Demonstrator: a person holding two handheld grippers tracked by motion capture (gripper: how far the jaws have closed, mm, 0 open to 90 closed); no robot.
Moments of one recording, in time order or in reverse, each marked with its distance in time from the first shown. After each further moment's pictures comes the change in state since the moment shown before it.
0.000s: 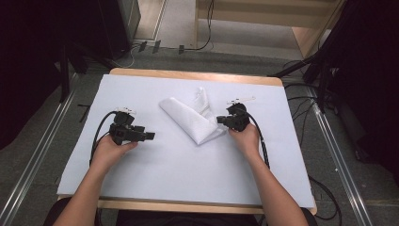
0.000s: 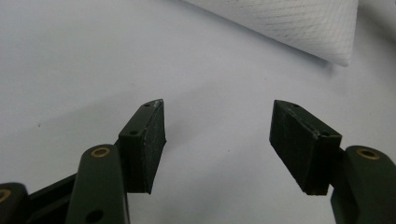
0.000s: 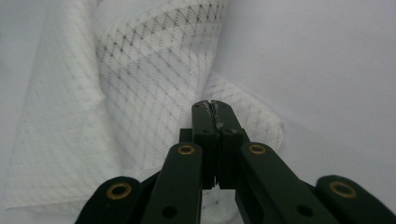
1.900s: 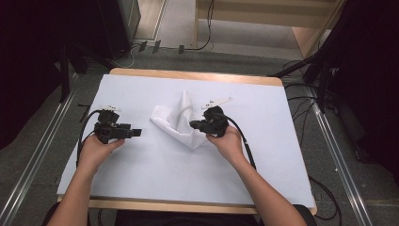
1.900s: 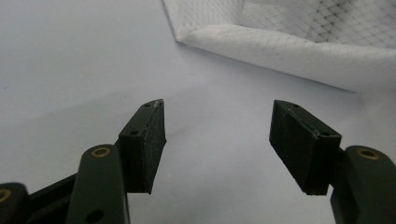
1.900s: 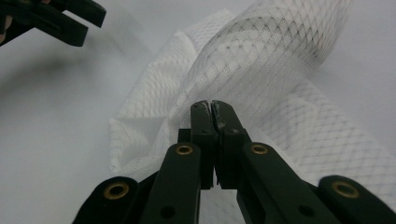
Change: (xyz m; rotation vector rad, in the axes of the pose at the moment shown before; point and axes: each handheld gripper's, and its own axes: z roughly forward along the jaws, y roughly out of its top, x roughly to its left) left arm 0.025 -0.008 -0.030 -0.041 0.075 -0.060; right arm 0.093 0.018 -0.007 -0.039 0.229 -0.190
